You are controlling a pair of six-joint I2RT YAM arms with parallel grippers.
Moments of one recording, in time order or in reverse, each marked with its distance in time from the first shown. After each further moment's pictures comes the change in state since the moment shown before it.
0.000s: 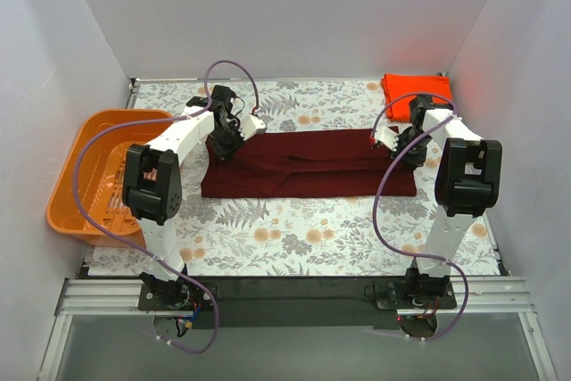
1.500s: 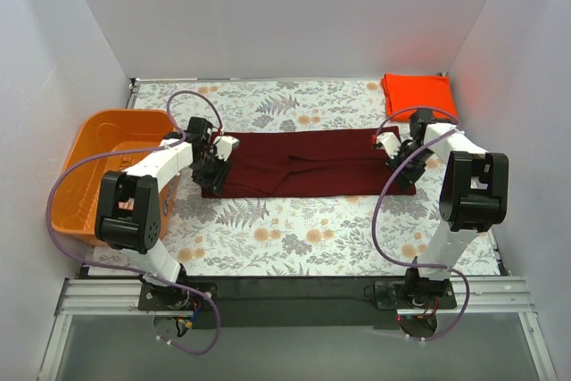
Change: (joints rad) left arm 0.093 -0.291 -0.454 0.158 0.056 -0.457; right arm 0.009 -0.150 -0.195 0.016 -0.093 0.428
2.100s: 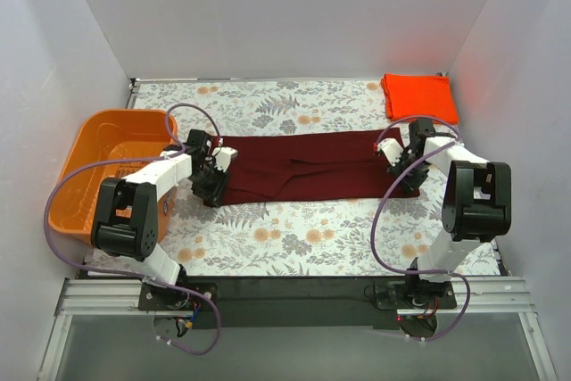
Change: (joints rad) left arm 0.000 -0.039 -0.170 0.115 -0.018 -0.040; right arm 0.008 -0.080 -0.182 0.233 0.122 0.034
